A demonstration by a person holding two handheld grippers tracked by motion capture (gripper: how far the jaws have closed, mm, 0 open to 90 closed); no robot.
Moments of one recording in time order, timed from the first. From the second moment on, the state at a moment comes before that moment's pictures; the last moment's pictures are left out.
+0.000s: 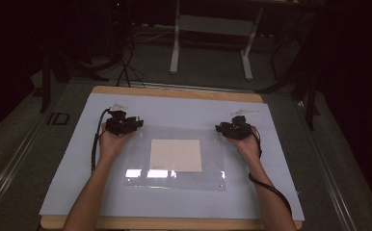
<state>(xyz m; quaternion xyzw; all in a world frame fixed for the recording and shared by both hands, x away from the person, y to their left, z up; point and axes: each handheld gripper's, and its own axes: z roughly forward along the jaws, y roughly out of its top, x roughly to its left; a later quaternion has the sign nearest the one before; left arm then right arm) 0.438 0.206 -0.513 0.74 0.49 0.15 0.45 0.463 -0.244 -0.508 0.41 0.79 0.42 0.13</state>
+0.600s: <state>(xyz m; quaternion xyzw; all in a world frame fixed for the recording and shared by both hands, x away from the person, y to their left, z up) 0.434 0.205 -0.507 0.74 0.47 0.18 0.45 0.453 -0.244 -0.508 0.41 0.79 0.43 0.15</state>
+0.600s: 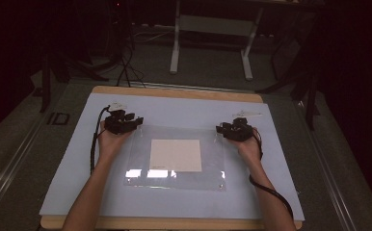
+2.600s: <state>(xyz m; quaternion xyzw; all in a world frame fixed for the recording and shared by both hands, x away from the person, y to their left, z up) 0.468 0.207 -0.527 0.69 0.52 0.12 0.49 0.485 -0.242 -0.506 0.49 0.74 0.45 0.09</state>
